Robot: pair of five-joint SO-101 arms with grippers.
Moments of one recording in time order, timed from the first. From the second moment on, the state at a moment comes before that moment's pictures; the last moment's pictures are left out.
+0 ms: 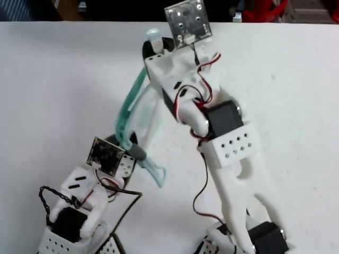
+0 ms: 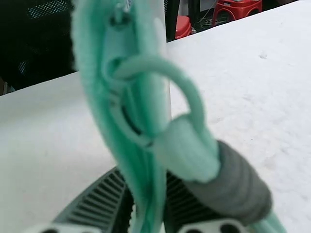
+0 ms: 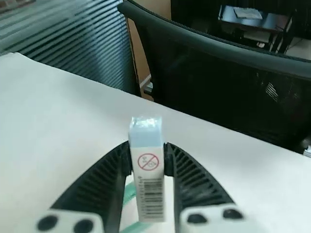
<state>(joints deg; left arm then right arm) 17.6 -103.6 85.2 49.9 -5.4 -30.2 -20.7 2.7 46.0 2.9</state>
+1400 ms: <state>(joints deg) 15.3 -103.6 85.2 49.8 0.4 -35.2 -40.4 6.9 67.0 7.2</state>
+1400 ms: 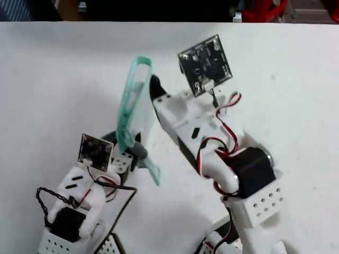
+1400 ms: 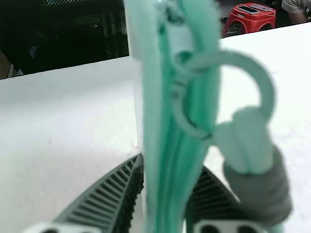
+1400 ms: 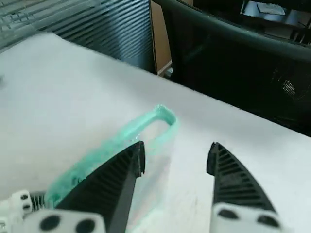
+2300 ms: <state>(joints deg) 16.4 -103.6 87.4 46.1 -6.3 -57.9 -50.6 21.7 74.2 27.6</state>
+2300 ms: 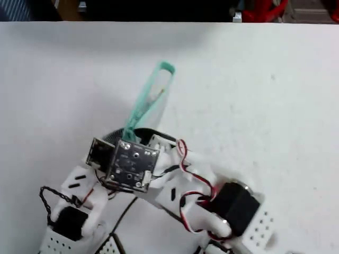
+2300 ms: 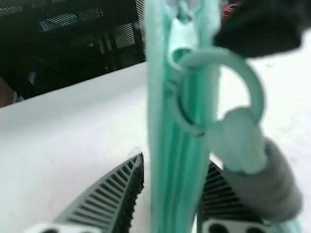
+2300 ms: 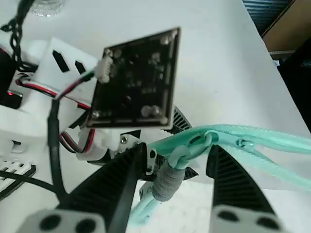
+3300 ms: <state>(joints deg) 16.4 -103.6 82.4 53.6 -6.2 -44.7 -62.2 29.6 59.3 27.3</state>
